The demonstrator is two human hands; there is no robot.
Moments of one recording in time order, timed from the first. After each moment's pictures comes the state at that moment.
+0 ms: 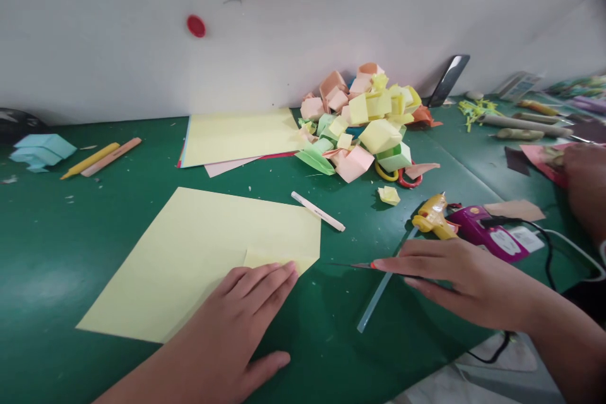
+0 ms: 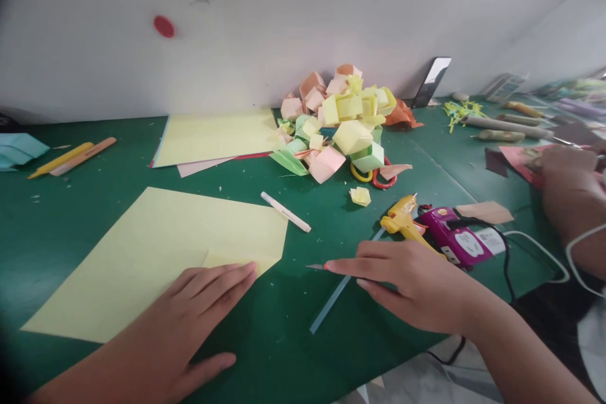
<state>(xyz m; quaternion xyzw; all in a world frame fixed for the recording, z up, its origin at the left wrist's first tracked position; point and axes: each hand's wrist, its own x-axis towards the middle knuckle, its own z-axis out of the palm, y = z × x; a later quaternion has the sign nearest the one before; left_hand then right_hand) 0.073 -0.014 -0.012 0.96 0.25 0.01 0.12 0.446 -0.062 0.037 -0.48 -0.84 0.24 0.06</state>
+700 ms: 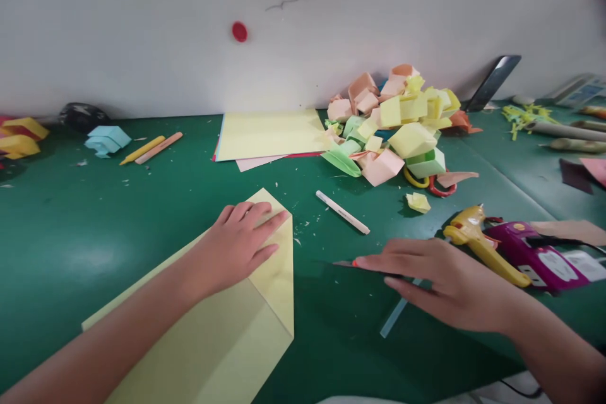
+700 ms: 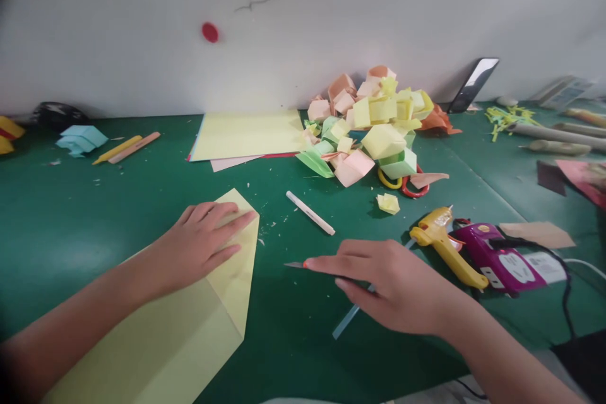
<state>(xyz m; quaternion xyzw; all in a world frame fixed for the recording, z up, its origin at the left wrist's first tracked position) 0.050 0.056 -0.009 0.92 0.38 -0.02 0.03 0.396 -0.034 0.025 -0.41 -0.87 0.26 0.11</state>
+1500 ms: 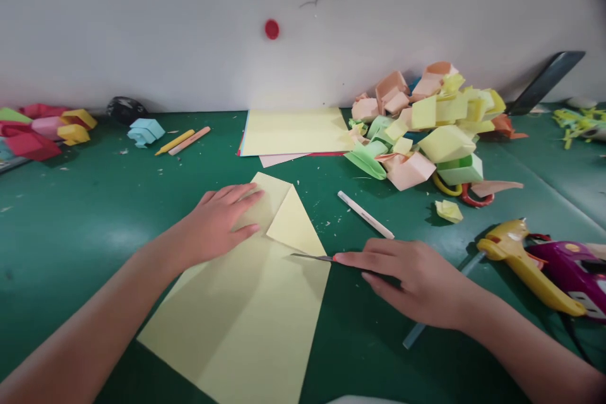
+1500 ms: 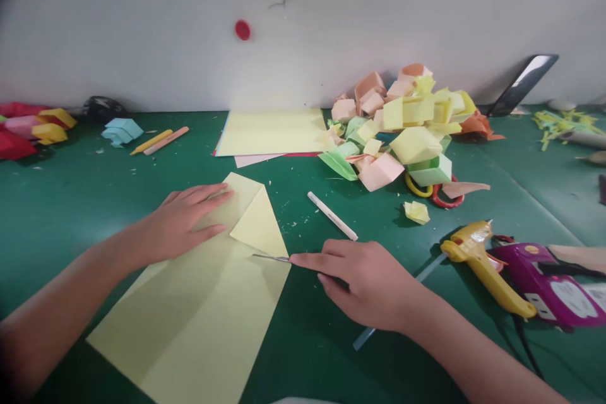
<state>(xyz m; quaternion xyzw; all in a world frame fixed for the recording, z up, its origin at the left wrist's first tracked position) -0.012 0.076 -0.003 0.87 0.49 -0.04 0.06 0.349 -0.014 -0.002 -0.39 -0.89 0.21 0.12</state>
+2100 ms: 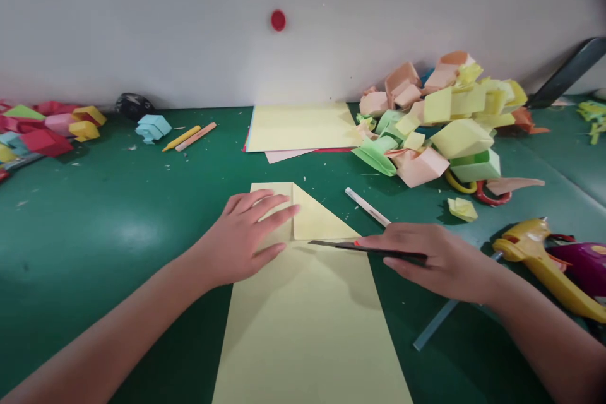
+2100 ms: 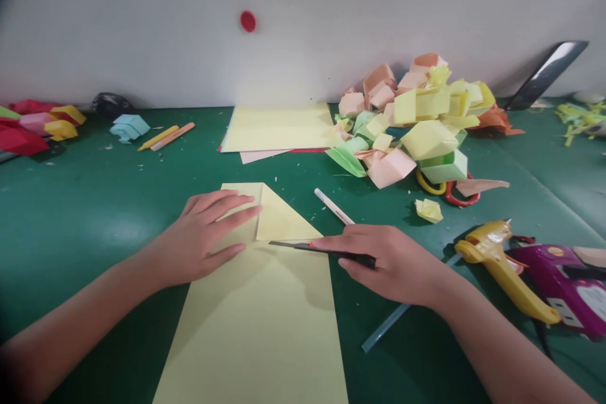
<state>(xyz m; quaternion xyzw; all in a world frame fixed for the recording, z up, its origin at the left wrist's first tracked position) 0.015 0.044 -0.008 0.93 0.37 0.06 0.01 0.374 0.007 0.000 -0.39 -0.86 0.30 0.13</state>
